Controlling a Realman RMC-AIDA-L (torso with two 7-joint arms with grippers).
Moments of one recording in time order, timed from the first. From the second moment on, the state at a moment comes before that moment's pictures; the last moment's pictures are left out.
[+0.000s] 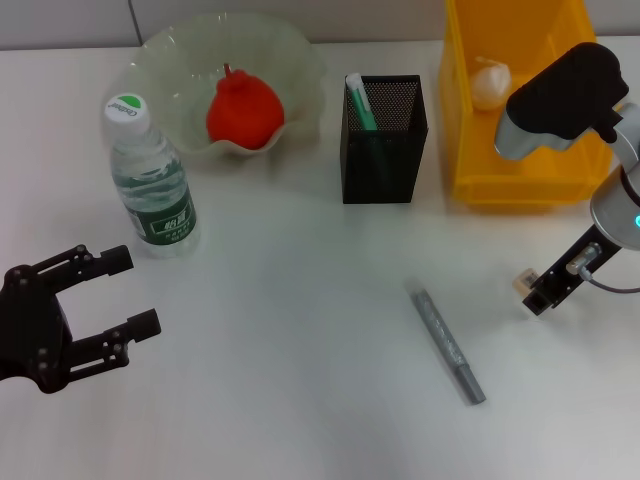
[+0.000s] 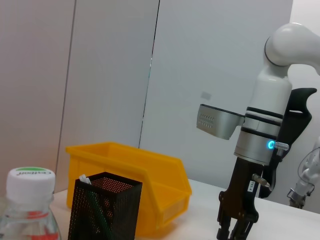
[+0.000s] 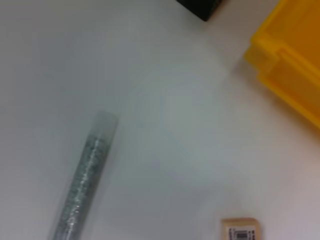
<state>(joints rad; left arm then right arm) -0.20 -2.04 0.61 0.66 1.85 1.89 -1.08 0.62 2.08 -1.53 -1.25 -2.78 -1.58 2.76</state>
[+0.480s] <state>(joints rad) -0.21 -2.04 0.61 0.66 1.85 1.89 -1.08 0.62 2.08 -1.51 -1.23 -2.76 -1.56 2.74</state>
